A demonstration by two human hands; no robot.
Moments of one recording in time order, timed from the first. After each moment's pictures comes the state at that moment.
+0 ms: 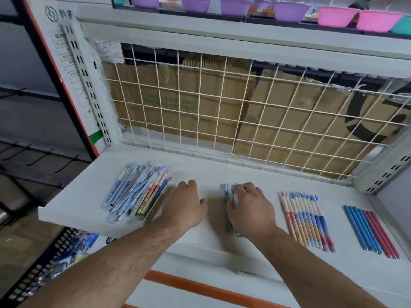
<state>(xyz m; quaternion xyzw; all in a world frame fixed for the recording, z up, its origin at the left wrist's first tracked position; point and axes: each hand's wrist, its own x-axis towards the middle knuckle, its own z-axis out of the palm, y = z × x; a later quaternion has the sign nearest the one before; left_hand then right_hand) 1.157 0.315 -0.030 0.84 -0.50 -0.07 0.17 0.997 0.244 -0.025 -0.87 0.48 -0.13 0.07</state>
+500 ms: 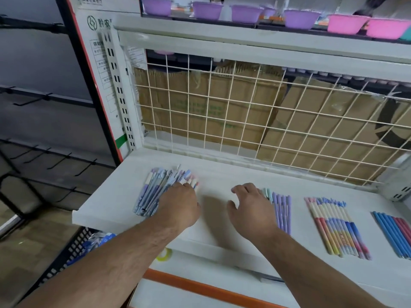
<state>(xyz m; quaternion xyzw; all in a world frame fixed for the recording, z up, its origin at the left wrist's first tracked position) 1.240 0.347 -0.030 0.87 -0.50 -0.02 0.02 1.069 0.277 -0.028 -0.87 0.46 -0.17 0.08</state>
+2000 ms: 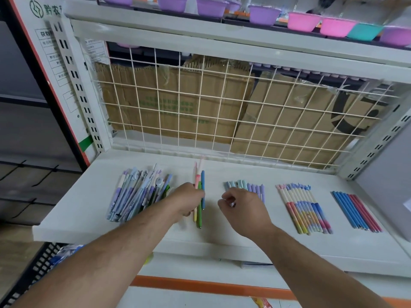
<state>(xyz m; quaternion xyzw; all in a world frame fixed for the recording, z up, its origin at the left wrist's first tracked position) 1.206 0.306 -0.021 0.76 -0.37 -0.44 0.30 1.035 0.286 -0.016 -0.81 0.52 -0.19 0.19</state>
